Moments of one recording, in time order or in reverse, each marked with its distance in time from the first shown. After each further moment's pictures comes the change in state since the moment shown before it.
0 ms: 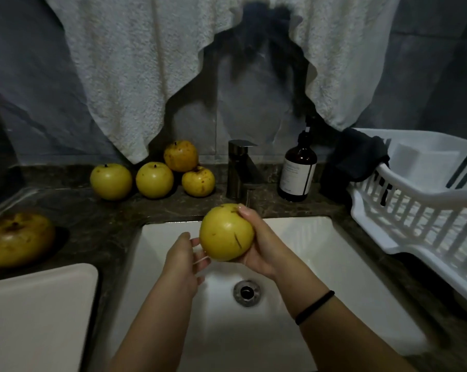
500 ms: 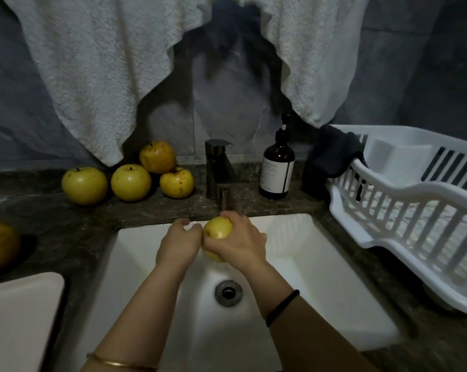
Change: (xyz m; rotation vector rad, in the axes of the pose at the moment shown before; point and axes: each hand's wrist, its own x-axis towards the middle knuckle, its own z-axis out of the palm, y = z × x) left_hand 0.016 0.003 0.033 0.651 0.115 0.465; right_hand 0.005 0.003 -0.013 -1.305 0.598 -0.193
